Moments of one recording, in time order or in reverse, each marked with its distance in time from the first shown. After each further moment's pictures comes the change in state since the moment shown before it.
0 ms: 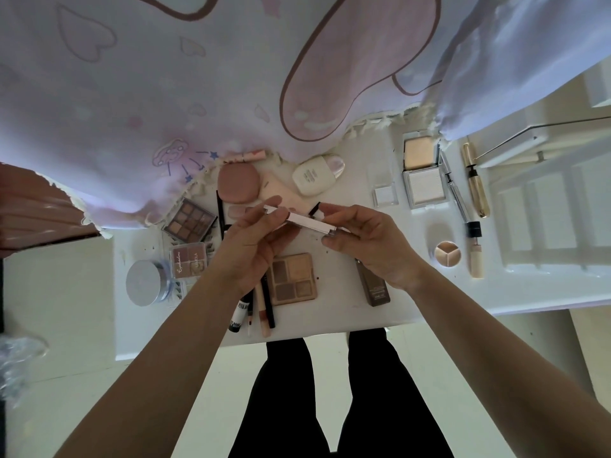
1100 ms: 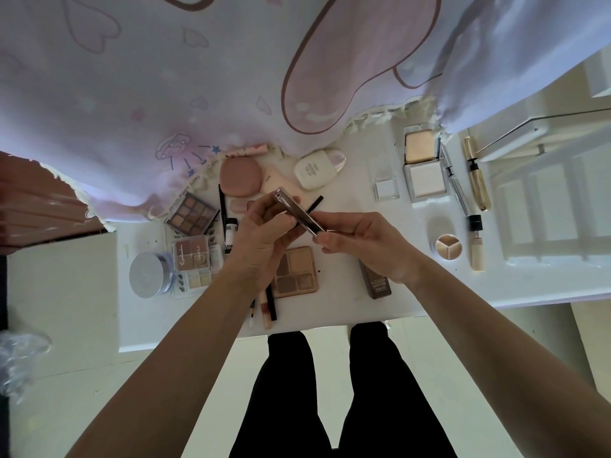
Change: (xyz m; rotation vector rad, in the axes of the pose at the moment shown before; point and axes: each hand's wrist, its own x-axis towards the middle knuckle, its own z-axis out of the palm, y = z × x) left_hand -0.007 -0.014 0.008 0.167 -0.054 0.155; right_hand -0.007 -0.006 0.004 -0.141 -0.136 0.079
